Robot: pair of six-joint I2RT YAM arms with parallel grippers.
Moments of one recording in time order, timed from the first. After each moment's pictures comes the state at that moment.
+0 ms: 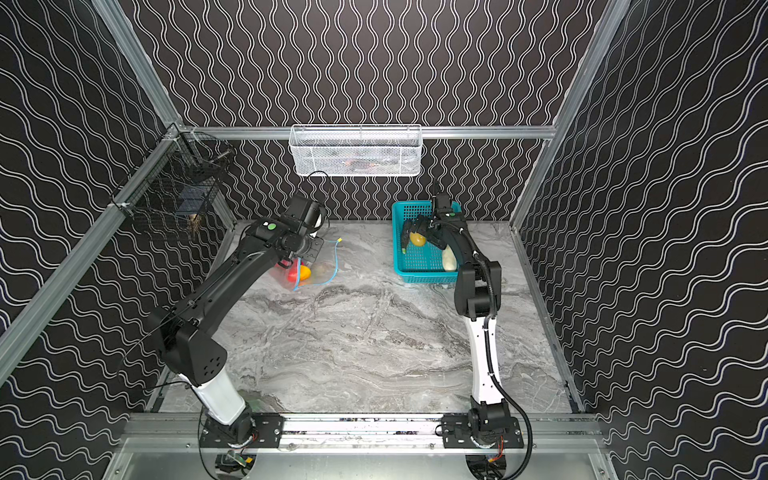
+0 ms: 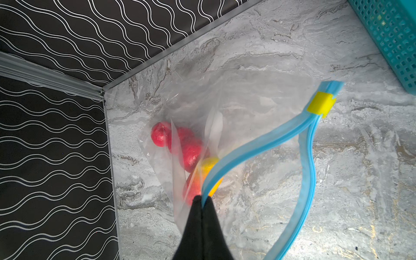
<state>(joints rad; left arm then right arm) -0.47 1.75 1.80 -1.02 -0.41 0.04 0.15 2.52 2.33 -0.73 -0.13 0.59</state>
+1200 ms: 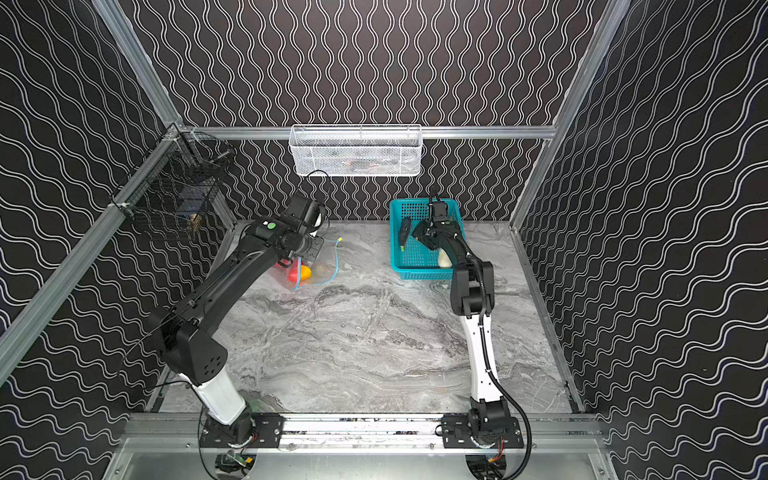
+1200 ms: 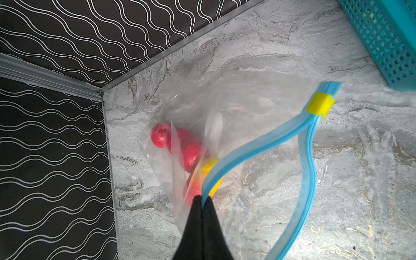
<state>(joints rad) -0.47 1.75 1.81 -1.02 -0.41 0.04 0.14 2.62 2.33 -0.58 -0.17 0.69</state>
